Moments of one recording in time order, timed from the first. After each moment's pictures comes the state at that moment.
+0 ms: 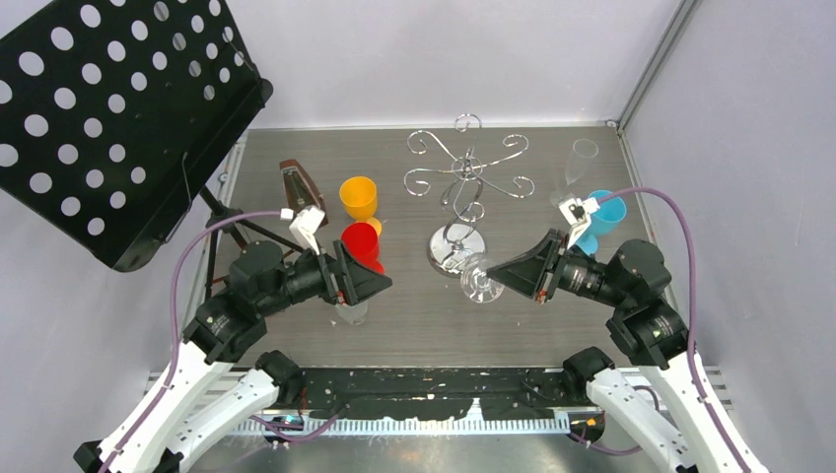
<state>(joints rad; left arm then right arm) -0.63 0.61 0.85 -0.53 0.34 -0.75 0.39 0.53 0.80 -0.28 -0.74 0.71</state>
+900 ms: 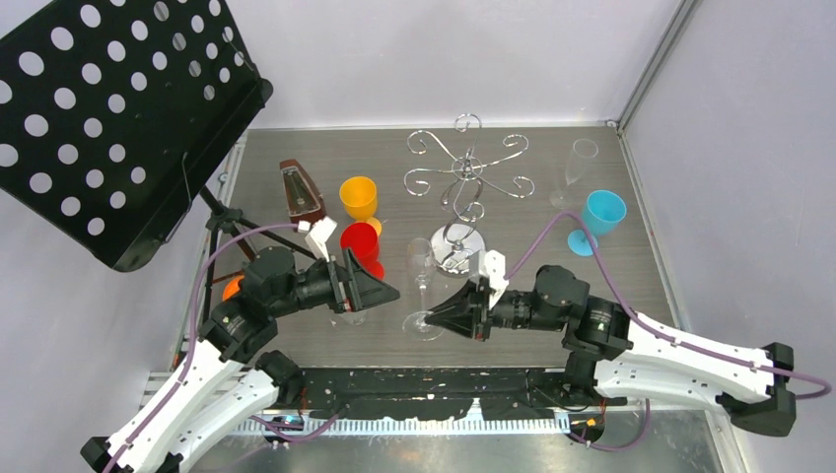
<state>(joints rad) -0.63 0.60 0.72 -0.44 0.47 -0.93 1.16 0.71 0.71 -0.02 -0.28 0.16</state>
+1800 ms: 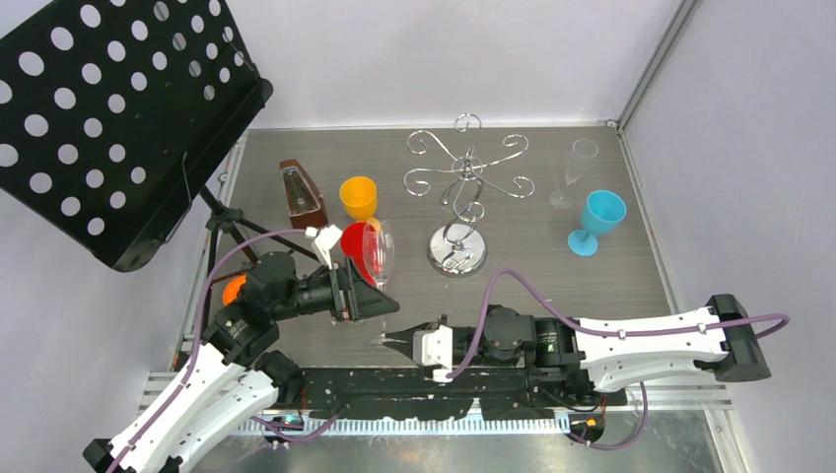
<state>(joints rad) -0.63 0.56 0.66 -0.39 0.57 -0.94 1.53 1.00 0.72 0.23 0.05 -0.43</state>
